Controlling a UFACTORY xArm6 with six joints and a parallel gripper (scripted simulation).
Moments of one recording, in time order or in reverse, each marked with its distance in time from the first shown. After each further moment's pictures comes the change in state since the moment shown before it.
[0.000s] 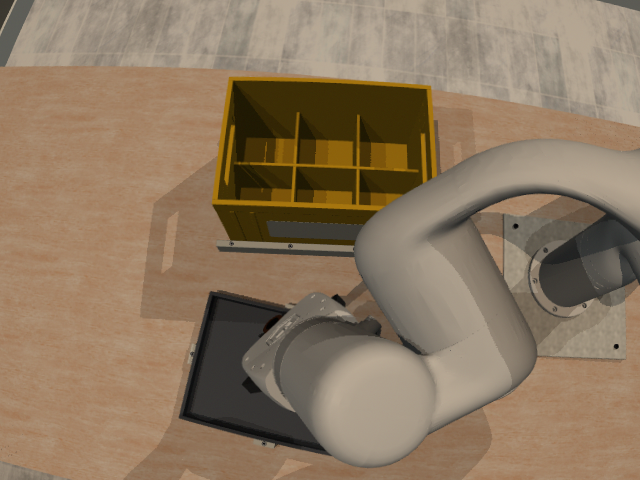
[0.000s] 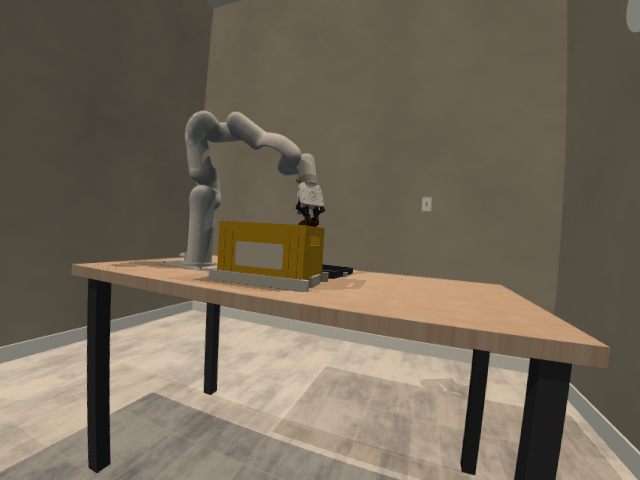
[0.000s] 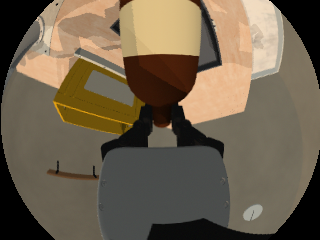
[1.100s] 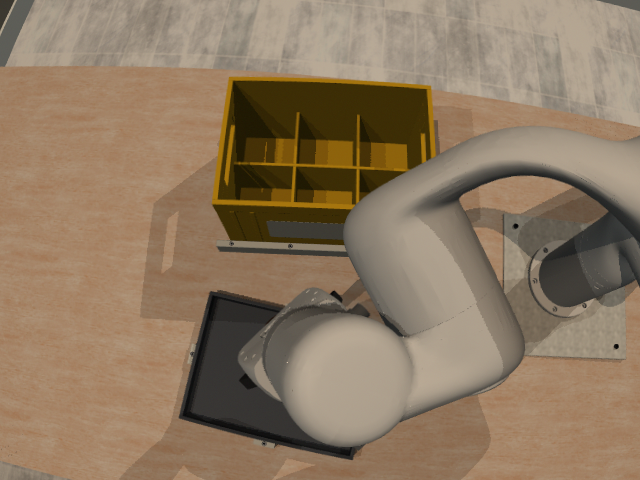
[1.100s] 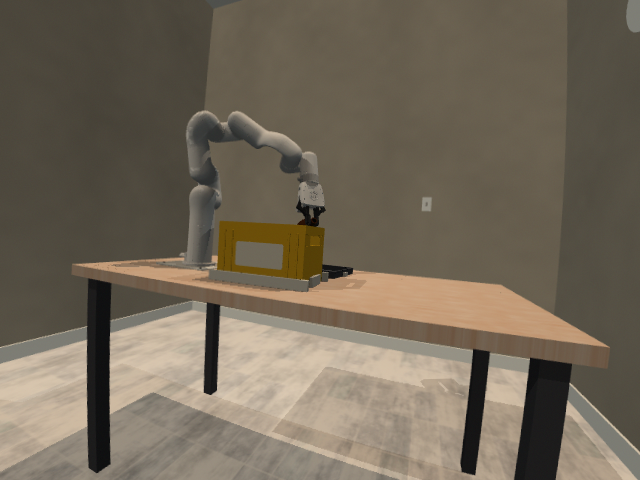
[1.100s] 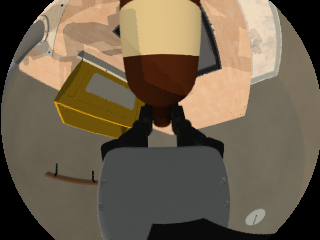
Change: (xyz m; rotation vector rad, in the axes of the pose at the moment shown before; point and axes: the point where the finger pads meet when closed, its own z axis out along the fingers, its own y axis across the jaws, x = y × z) arm -0.001 -0.001 0.001 0.006 0.071 0.001
